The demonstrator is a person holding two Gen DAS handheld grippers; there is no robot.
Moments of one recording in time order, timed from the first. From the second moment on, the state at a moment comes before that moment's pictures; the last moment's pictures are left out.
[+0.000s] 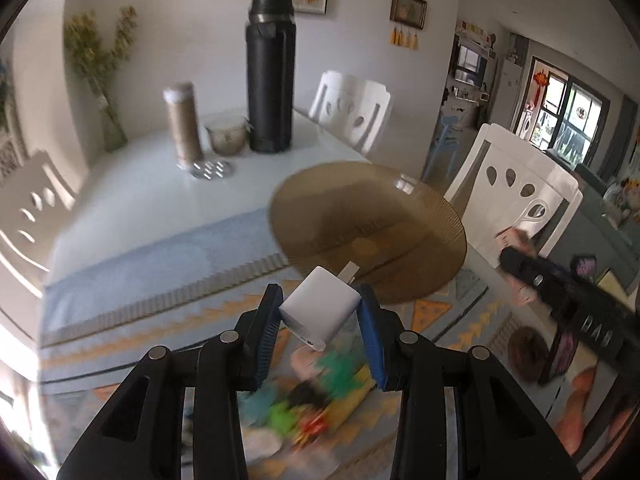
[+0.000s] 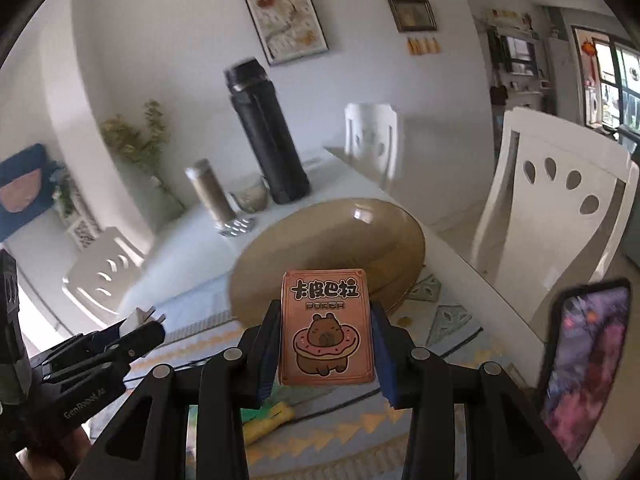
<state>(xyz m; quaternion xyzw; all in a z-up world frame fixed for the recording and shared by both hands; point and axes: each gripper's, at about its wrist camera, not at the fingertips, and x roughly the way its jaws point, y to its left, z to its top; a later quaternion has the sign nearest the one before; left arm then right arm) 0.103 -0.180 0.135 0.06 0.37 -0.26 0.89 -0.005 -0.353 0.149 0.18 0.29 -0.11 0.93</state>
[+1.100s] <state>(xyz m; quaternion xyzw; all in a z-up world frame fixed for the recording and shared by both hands) 0.023 -0.100 0.182 0.07 0.27 -0.20 0.94 -0.015 -0.349 0.123 0.15 0.37 -0.09 0.91</state>
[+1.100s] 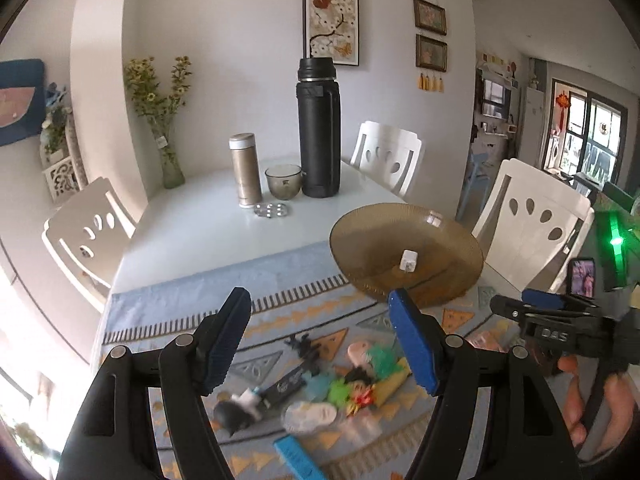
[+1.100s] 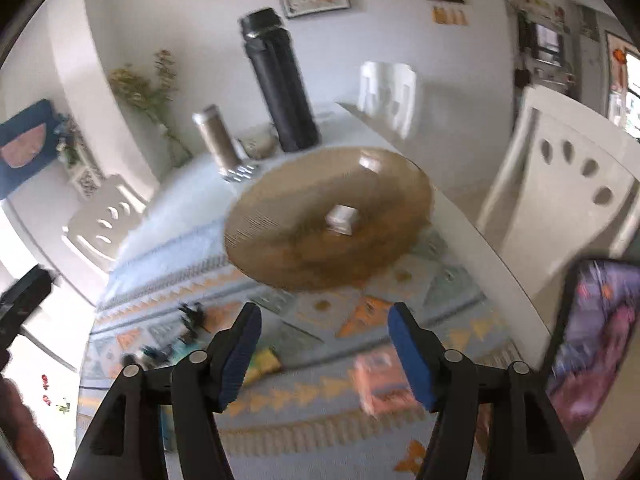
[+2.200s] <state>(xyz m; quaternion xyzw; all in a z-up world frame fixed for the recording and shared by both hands) 0.035 -0.026 0.081 0.07 0.38 -0.16 0.91 0.098 -0.339 0.120 0.10 0.40 -0.12 0.90</state>
